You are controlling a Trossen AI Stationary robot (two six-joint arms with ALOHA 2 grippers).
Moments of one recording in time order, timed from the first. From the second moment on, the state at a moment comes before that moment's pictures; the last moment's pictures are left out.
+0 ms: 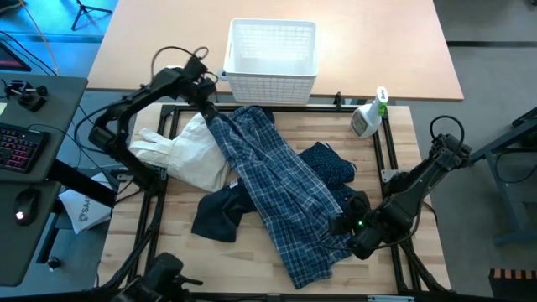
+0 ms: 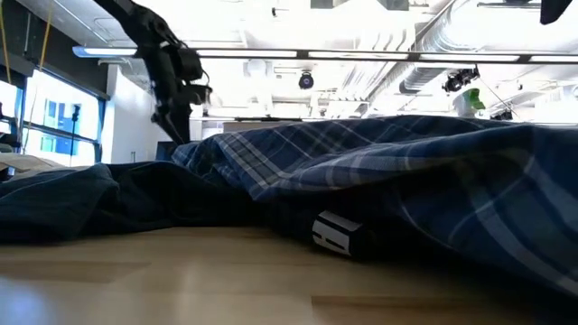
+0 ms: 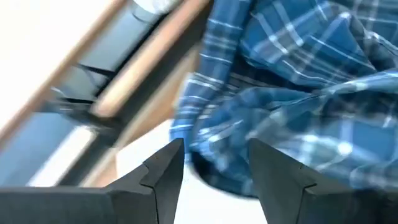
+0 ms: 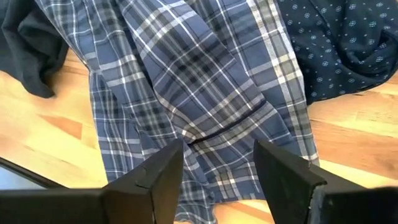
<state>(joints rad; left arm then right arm) 1.02 1.56 1.27 -0.91 0.11 0.33 0.76 1.46 1.28 -1.21 0.37 2.13</state>
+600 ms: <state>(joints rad) 1.03 1.66 1.27 -0.98 0.19 0.74 0.76 1.46 1.28 -1.29 0.42 2.13</state>
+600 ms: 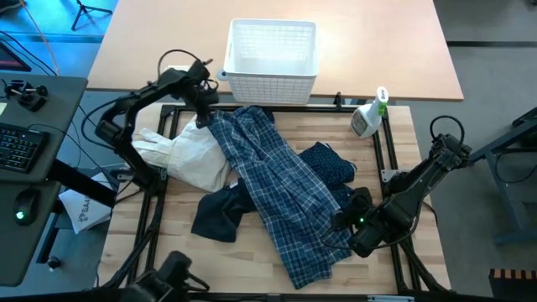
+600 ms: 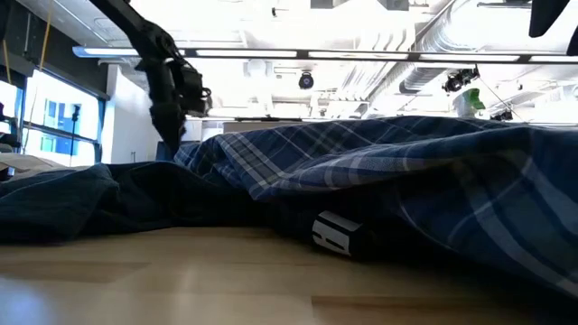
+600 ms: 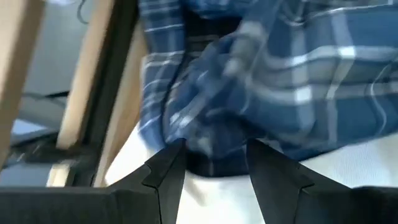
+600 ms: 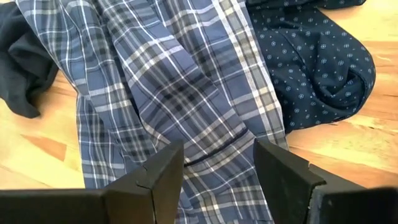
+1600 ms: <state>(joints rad) 0.74 1.39 1.29 -0.58 -0.11 1.11 0.76 1.46 1.28 -1.31 0.47 2.13</state>
